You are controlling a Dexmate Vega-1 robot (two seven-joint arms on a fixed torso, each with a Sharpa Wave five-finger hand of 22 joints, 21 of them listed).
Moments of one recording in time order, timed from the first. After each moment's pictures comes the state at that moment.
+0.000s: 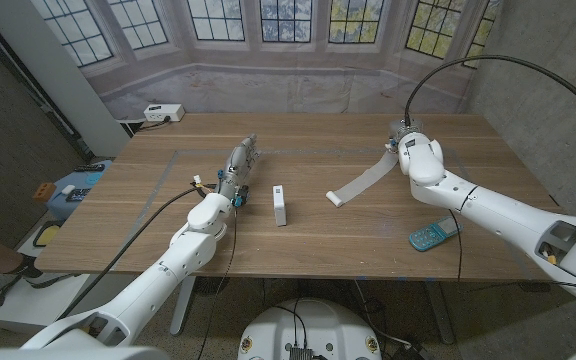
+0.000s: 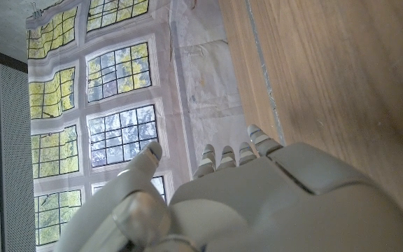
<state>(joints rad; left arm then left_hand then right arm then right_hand) 0.88 0.43 0.43 -1.34 -0.59 -0.34 0.04 0.27 0.17 0.62 0.02 0.18 0.00 0.04 0.18 0.17 -0.10 0.11 0.21 0.19 -0.12 0.12 0.18 0.17 0.04 0.09 0.20 0.17 -0.42 -0.71 -0.95 -1.54 -1.00 -0.75 0.37 1.05 0.03 0.27 -0.14 0.22 1.09 -0.12 0.36 0.21 0.48 -0.06 0.21 0.20 0.36 -0.05 0.24 0.21 0.49 -0.05 0.19 0.17</state>
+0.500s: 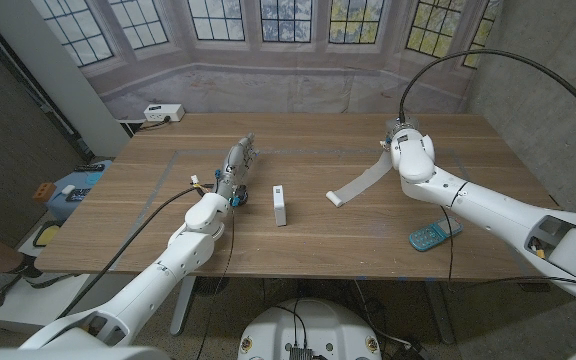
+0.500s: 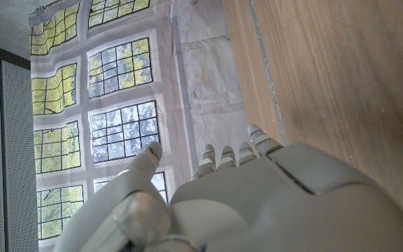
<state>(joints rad) 0.89 0.43 0.42 -1.33 -0.60 -0.36 0.02 0.27 0.17 0.62 0.02 0.18 0.00 0.04 0.18 0.17 -0.10 0.11 0.21 0.19 -0.12 0.12 0.18 0.17 0.04 0.09 0.20 0.17 -0.39 -0.67 -0.99 -1.56 -1.05 -0.82 0.47 1.05 0.03 0.27 -0.15 0.22 1.10 -0.12 0.36 0.21 0.49 -0.05 0.21 0.20 0.36 -0.04 0.24 0.21 0.48 -0.04 0.19 0.17</state>
